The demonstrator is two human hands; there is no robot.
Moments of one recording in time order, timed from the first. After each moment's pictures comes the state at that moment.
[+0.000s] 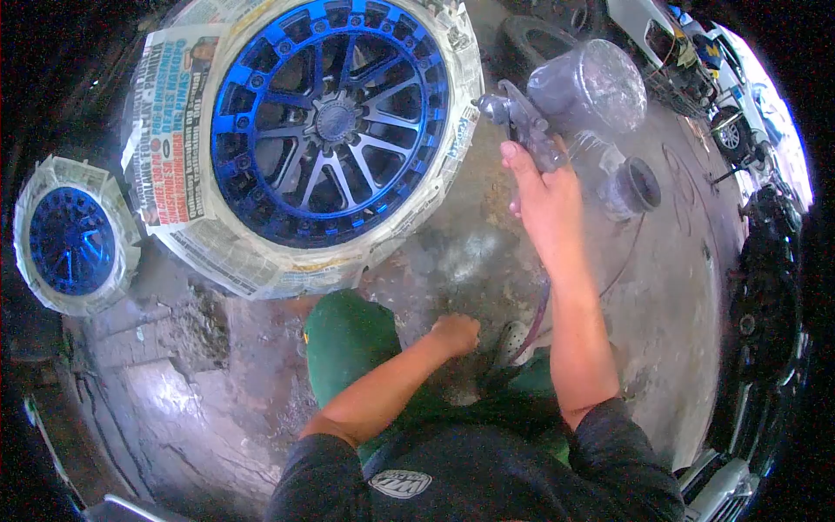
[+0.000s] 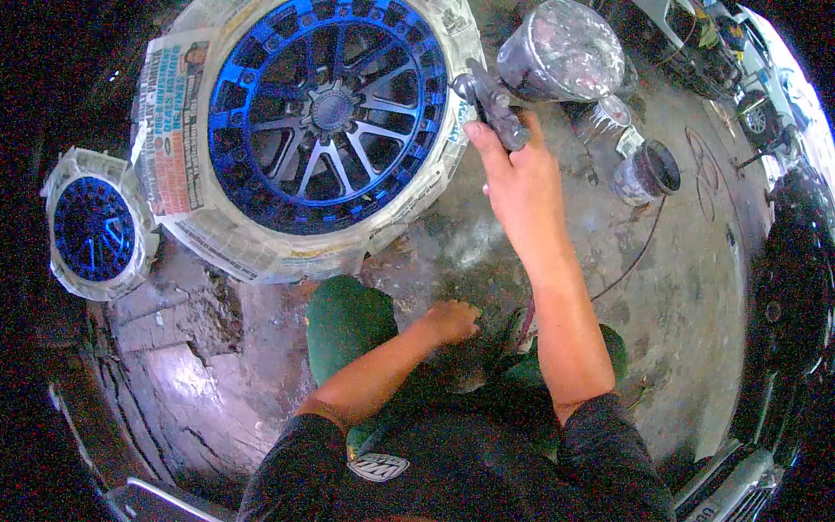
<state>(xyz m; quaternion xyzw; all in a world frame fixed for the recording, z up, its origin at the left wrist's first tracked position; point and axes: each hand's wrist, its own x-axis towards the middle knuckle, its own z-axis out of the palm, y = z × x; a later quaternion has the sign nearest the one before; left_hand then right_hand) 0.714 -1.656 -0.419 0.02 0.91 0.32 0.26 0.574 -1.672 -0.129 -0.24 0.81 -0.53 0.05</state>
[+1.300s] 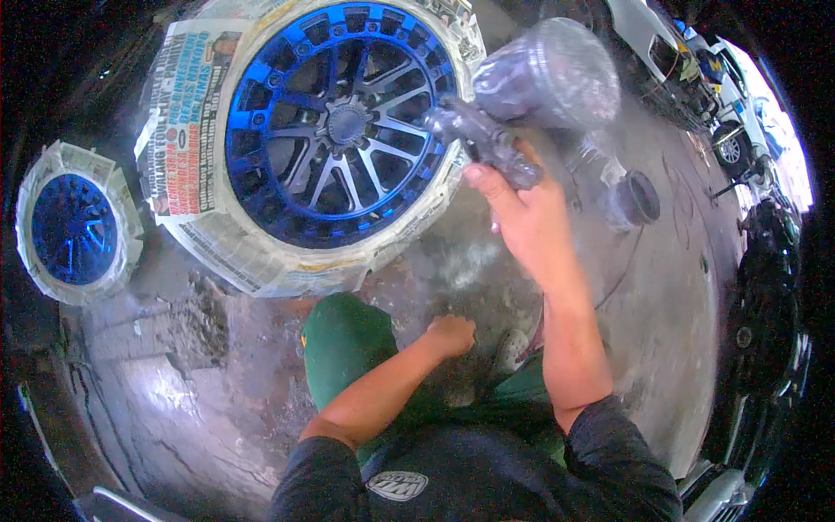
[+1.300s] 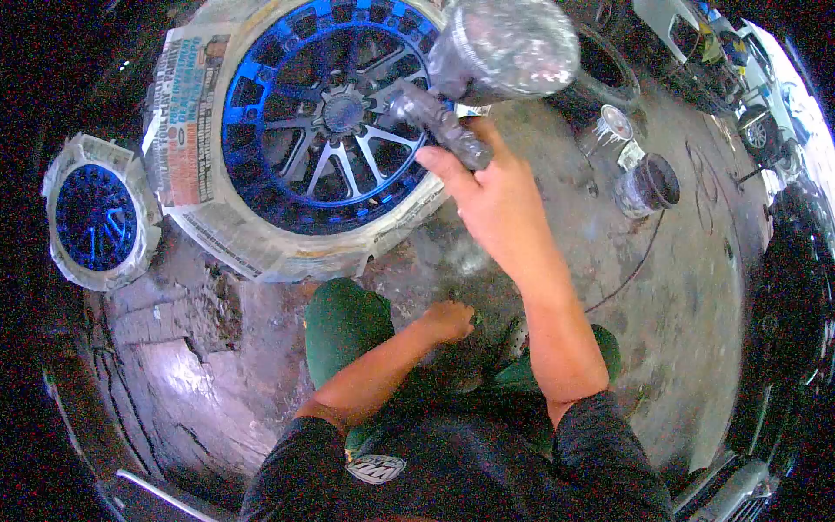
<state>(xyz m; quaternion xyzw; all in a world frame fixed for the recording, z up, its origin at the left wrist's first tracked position) 0.713 -1.669 -0.409 -0.02 0.91 0.32 0.27 0.598 -1.683 -0.120 -0.35 0.77 -0.52 0.10</state>
